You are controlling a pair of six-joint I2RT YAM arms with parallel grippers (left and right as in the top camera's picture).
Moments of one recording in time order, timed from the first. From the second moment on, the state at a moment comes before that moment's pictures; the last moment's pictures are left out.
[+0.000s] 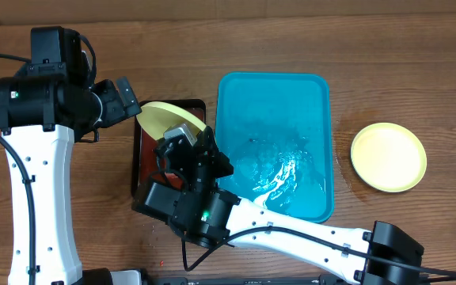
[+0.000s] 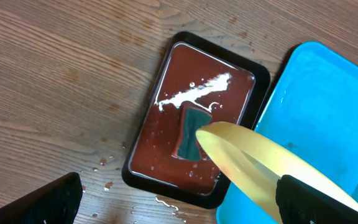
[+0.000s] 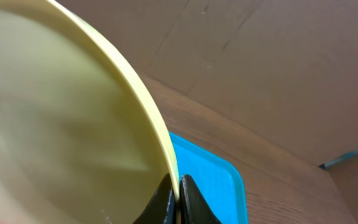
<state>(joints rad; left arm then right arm) 0.07 1.52 1.80 -1.44 0.03 -0.38 1.24 1.81 1.51 -0.68 1.22 0.40</state>
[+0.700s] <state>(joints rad) 0.07 1.52 1.80 -1.45 0.03 -0.38 1.24 1.81 1.51 -0.68 1.21 0.40</state>
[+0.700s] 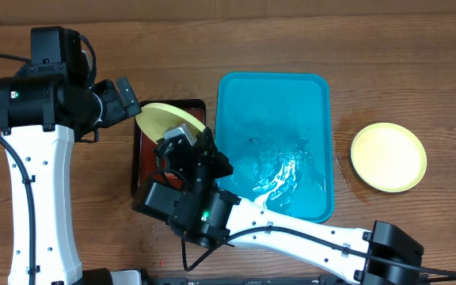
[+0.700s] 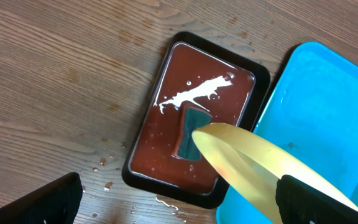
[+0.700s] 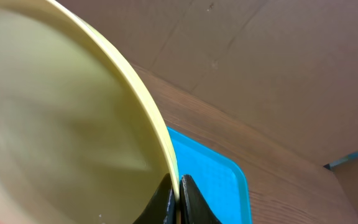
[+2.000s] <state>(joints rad) 0.07 1.52 1.80 -1.45 0.03 -0.38 -0.30 1.63 1.22 -1.06 -0.01 0.59</state>
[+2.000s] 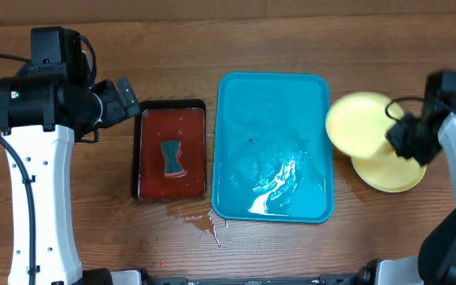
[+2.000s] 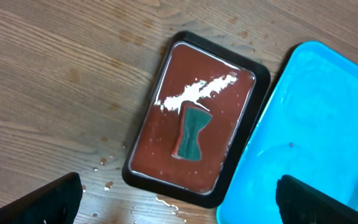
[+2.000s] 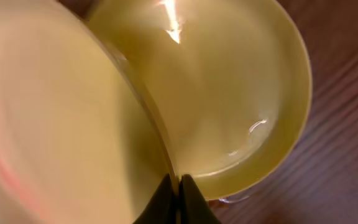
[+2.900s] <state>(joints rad) 0.07 1.52 1.80 -1.45 0.03 -0.38 -0.53 1.49 1.00 -0.98 -0.24 0.48</state>
